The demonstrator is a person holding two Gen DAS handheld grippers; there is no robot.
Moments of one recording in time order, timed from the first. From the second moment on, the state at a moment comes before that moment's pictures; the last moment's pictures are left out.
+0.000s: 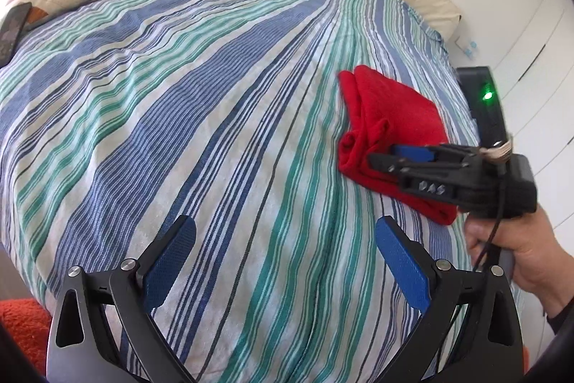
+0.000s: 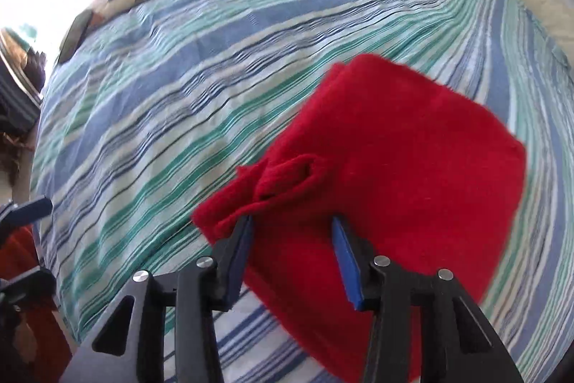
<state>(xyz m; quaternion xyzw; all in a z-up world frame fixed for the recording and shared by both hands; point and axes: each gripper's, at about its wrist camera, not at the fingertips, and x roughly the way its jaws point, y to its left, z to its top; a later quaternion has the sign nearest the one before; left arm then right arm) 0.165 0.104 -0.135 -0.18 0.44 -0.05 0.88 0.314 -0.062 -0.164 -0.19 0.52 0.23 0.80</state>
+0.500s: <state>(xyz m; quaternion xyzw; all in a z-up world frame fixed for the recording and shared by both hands) 0.168 0.108 -0.138 -0.18 0.44 -0.05 0.88 0.317 -0.056 -0.136 -0.11 0.47 0.21 0.85</state>
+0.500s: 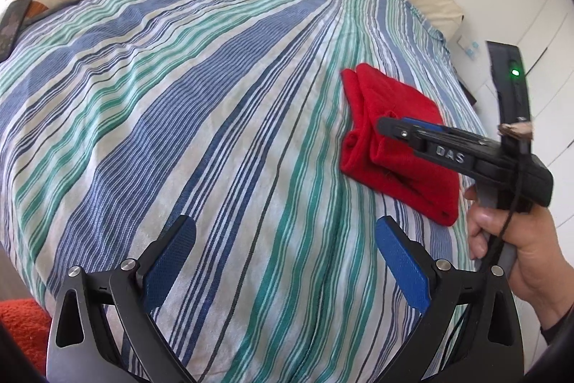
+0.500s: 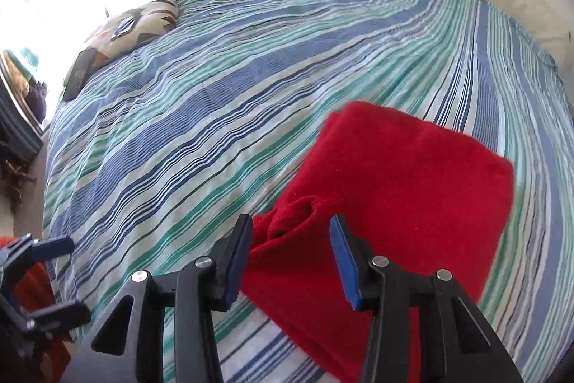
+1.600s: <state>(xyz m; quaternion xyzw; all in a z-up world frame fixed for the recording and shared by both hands) 0.159 0.058 -0.156 -0.03 0.47 -0.02 0.88 0.148 -0.190 -0.144 0.01 0.45 0.14 0.88</state>
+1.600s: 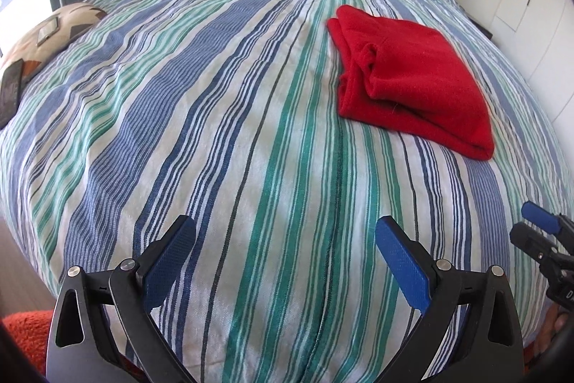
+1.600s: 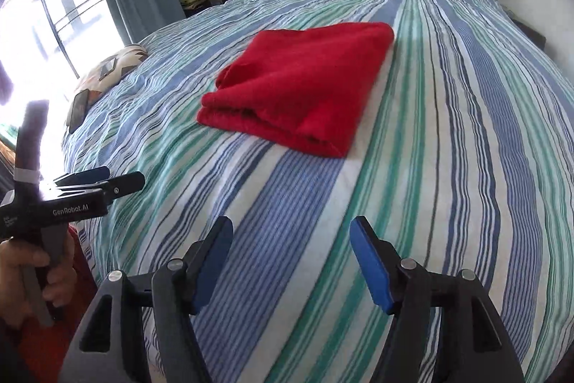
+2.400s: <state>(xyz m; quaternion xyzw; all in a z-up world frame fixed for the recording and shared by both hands) 0.344 0.020 -0.139 -0.10 0.52 -0.15 0.84 0.264 -0.269 -0.131 0.26 0.42 0.13 0.86</state>
